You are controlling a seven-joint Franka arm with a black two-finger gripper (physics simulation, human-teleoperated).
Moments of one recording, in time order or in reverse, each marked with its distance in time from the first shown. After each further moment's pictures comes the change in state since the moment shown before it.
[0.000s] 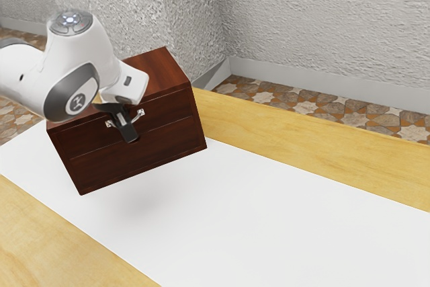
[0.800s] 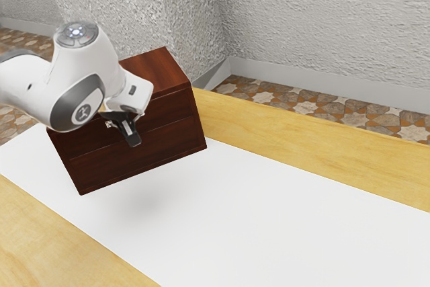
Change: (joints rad) arm 0.001 0.014 0.001 -0.040 0.000 0.062 0.000
